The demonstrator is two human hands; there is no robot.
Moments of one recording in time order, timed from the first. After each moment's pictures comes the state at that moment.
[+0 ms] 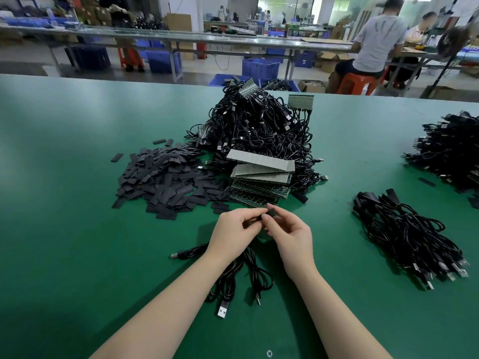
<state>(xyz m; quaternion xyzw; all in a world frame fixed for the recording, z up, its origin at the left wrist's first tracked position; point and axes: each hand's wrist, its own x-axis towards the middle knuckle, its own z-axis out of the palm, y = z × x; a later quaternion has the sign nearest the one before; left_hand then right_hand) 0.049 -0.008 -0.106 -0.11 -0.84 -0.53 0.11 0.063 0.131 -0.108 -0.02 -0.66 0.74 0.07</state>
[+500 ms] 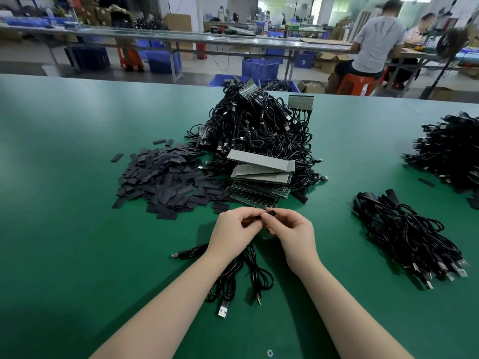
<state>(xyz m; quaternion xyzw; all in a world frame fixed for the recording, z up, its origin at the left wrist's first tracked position) 0.046 -0.008 -0.110 -0.09 -0.83 -0.55 0.10 0.055 0.139 -0.103 -0.02 -0.67 0.74 0.05</state>
